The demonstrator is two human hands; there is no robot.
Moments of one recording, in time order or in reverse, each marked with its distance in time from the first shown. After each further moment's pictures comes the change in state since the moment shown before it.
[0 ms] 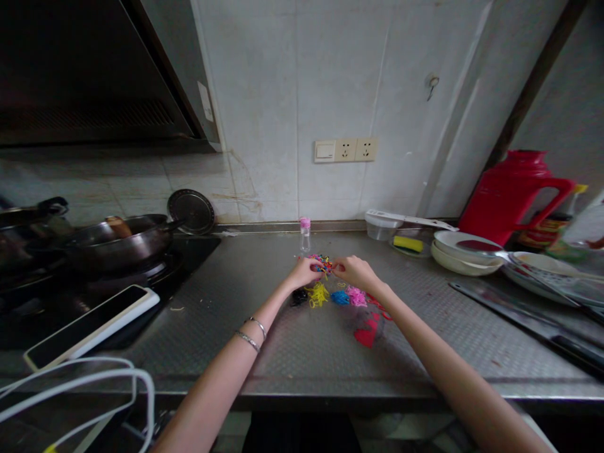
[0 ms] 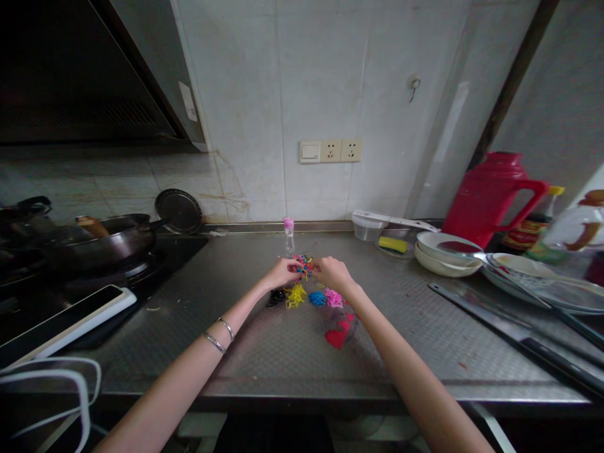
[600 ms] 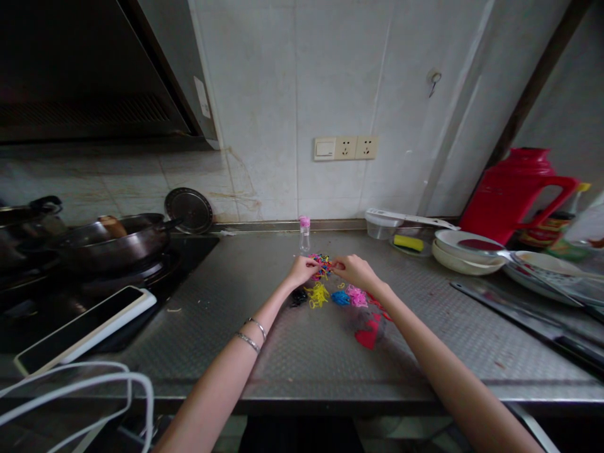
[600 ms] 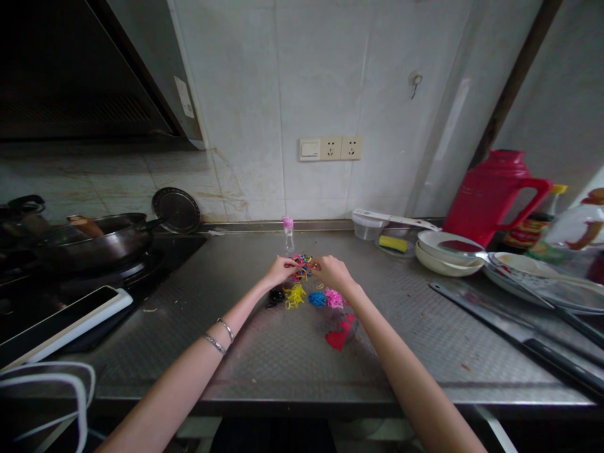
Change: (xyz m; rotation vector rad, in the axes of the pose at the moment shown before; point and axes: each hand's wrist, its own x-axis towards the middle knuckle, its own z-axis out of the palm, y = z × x) left_hand 0.000 0.007 -0.002 -0.089 0.112 -0.077; right_hand 0.004 0.002 0.002 0.063 0.032 -0.021
